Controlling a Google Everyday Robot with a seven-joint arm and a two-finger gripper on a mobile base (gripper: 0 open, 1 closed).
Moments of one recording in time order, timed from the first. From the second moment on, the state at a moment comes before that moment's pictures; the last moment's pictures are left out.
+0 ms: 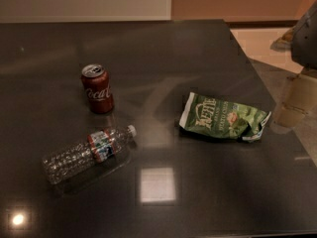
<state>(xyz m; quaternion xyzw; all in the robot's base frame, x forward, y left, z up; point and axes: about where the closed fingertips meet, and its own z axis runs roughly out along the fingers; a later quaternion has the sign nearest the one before) 0.438 -0.217 0.976 -0.60 0.78 -0.03 0.16</state>
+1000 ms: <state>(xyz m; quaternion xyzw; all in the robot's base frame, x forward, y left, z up) 0.468 -0.218 0.942 -0.60 0.79 0.00 0.15</state>
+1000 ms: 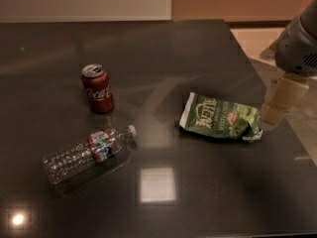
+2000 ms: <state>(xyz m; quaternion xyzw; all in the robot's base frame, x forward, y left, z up) 0.480 -0.214 0.886 -0.60 0.79 0.01 0.13</state>
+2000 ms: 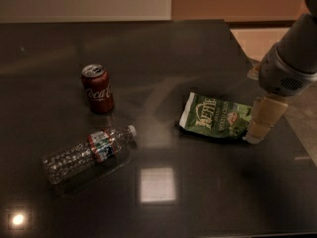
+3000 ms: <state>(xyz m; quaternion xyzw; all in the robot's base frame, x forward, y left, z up) 0.487 -0.217 0.845 -0.60 0.79 0.03 0.12</state>
